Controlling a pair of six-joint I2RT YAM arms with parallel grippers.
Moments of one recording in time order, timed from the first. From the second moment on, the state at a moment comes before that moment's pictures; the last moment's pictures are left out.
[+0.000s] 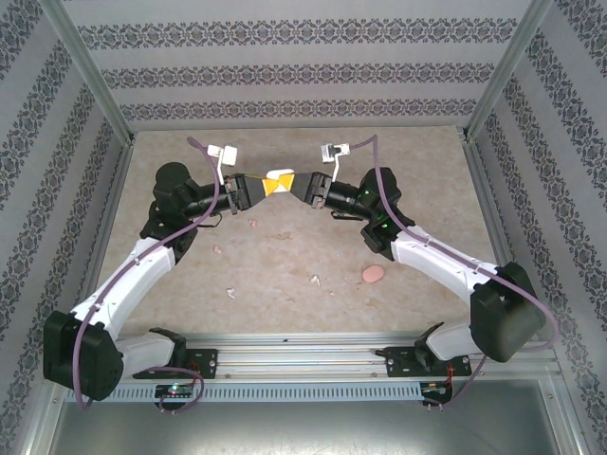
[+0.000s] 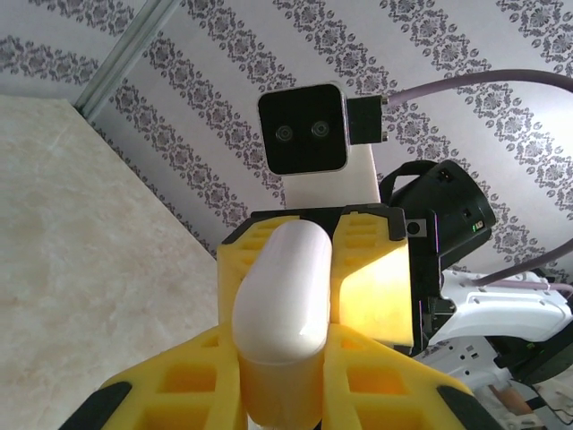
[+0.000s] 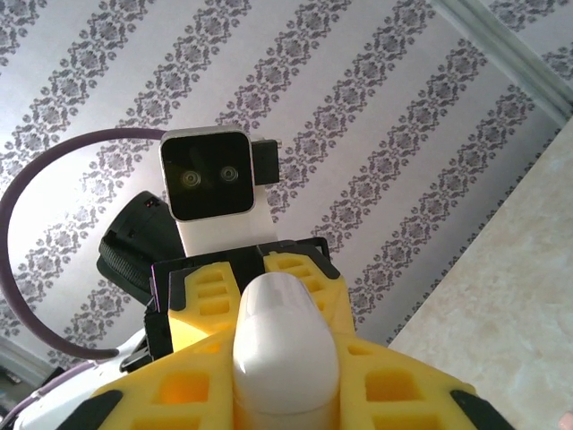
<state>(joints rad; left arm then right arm) -0.28 1.18 0.90 0.34 0.94 -0.78 0.61 1.41 0.95 0.67 -0.68 1.05</state>
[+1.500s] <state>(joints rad) -0.27 0.81 0.60 0.09 0.71 0.00 0.81 1.22 1.17 -0.55 -0.19 0.83</state>
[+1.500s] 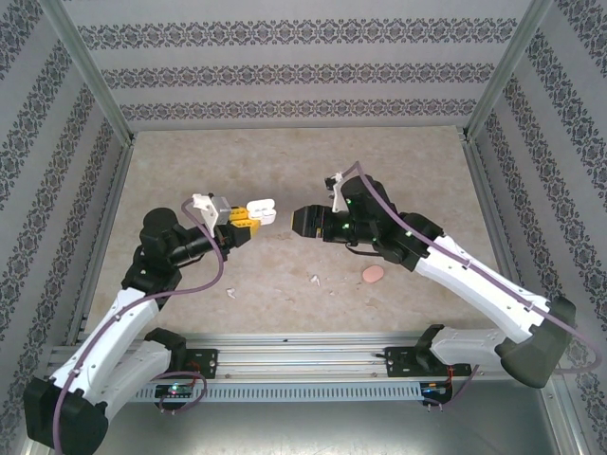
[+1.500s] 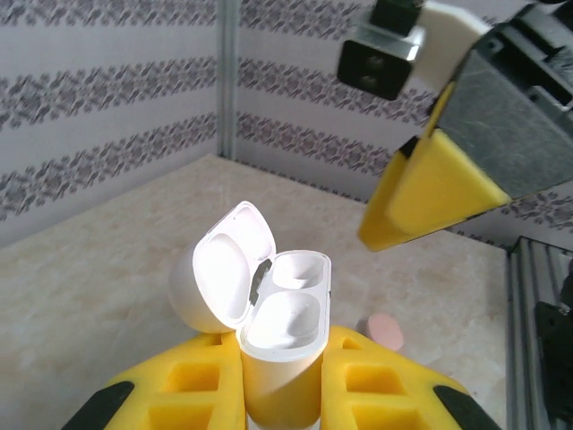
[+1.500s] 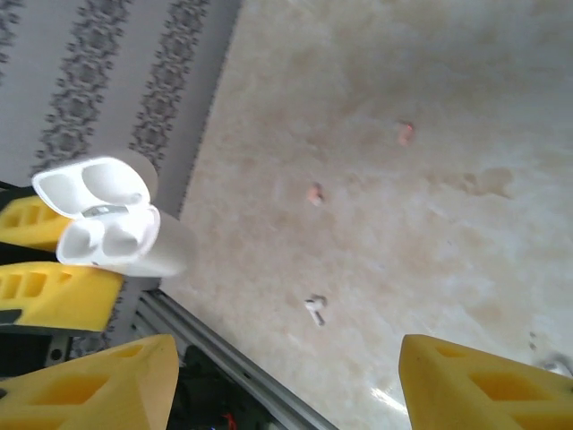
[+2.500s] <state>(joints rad) -0.03 0.98 0.56 -0.10 0.56 -0.28 1.19 2.07 1.55 -0.52 -0.12 0.86</state>
